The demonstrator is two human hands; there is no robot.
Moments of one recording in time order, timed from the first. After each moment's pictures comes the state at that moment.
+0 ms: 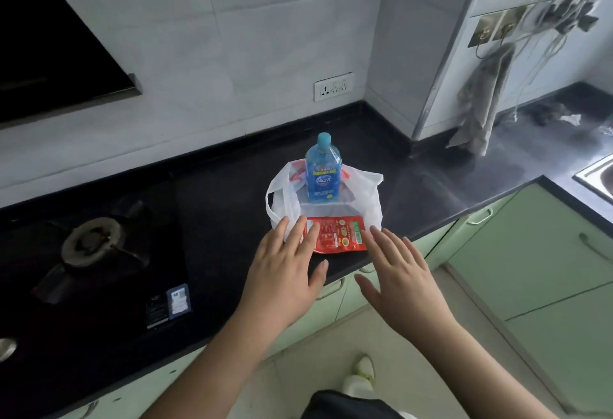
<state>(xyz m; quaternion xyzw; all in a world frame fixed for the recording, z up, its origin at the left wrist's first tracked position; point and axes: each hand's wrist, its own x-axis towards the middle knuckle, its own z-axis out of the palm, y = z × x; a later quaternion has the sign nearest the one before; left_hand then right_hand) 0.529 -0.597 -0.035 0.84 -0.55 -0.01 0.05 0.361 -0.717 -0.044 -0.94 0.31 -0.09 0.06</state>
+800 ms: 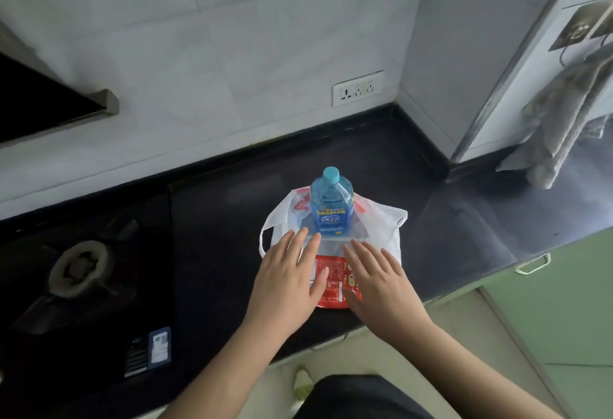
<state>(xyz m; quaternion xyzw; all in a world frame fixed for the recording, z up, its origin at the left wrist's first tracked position) 0.593 -0.720 -0.071 0.87 -0.50 -0.02 0.06 0.459 -0.848 -0.092 -0.97 0.20 -0.01 0.12</state>
